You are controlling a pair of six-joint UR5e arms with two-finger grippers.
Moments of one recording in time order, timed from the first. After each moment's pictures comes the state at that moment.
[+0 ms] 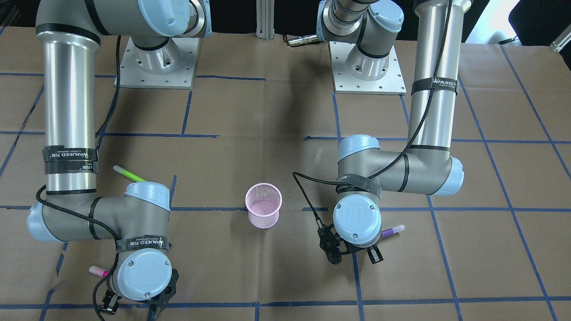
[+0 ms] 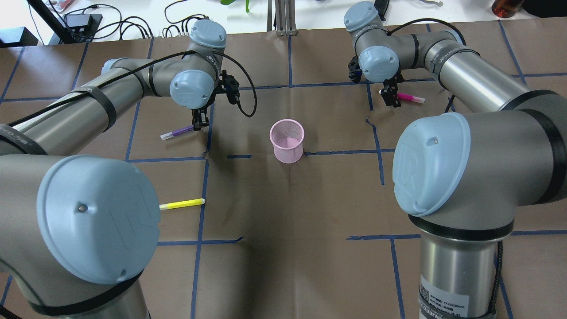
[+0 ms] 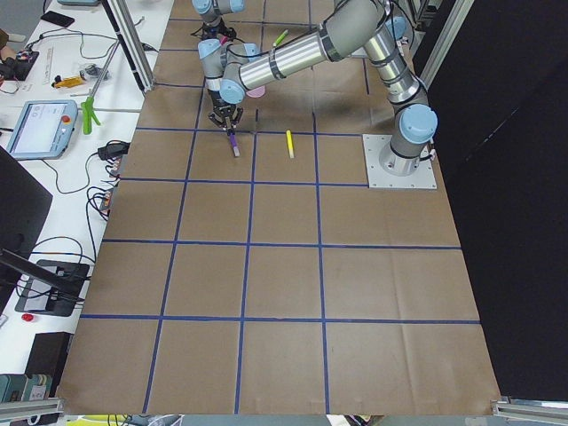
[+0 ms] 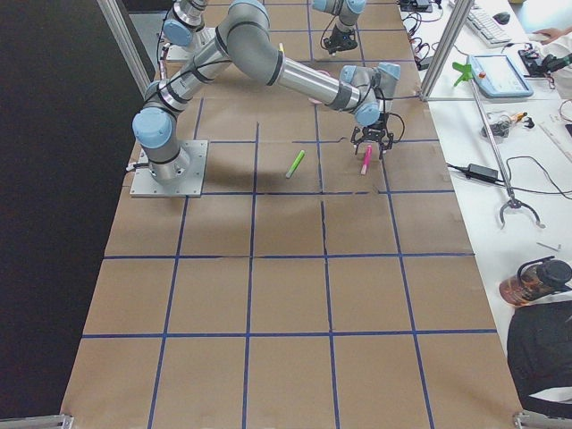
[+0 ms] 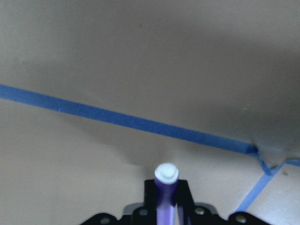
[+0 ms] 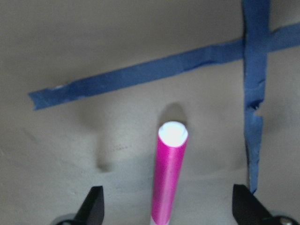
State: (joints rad) left arm -1.67 -2.24 -1.43 -1.23 1.93 1.13; right arm 1.63 -0.70 1.17 -1.89 -2.10 -1.19
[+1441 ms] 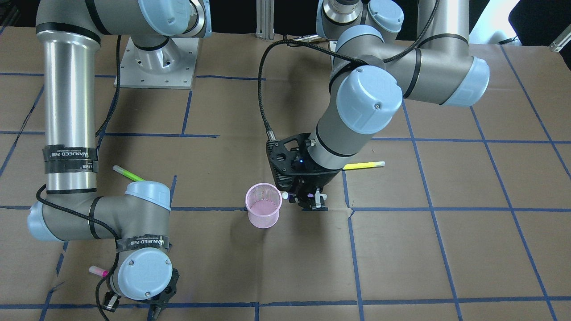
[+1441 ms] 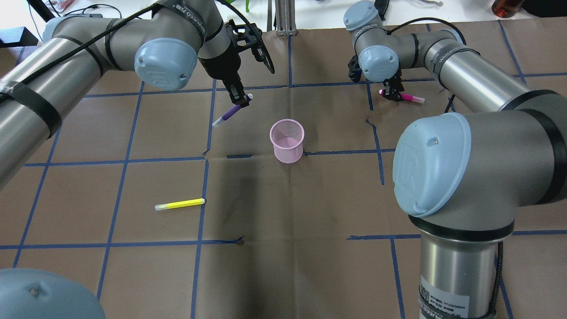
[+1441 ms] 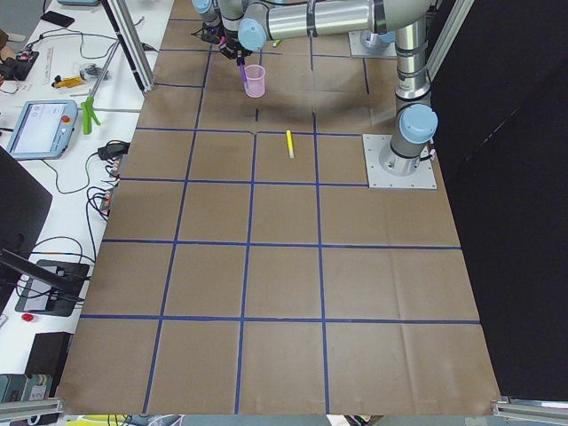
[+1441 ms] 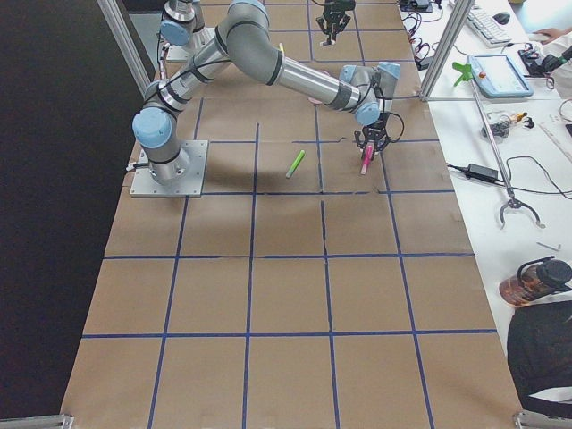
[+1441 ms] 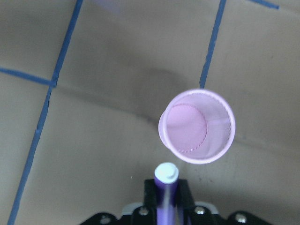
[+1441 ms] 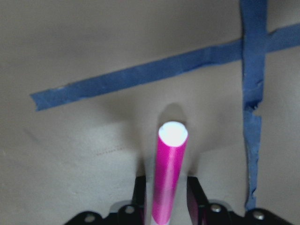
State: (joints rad) left arm -1.76 -1.94 -1.45 -1.24 1.33 1.11; right arm 1.63 -0.70 1.17 -1.89 -2.10 -1.18
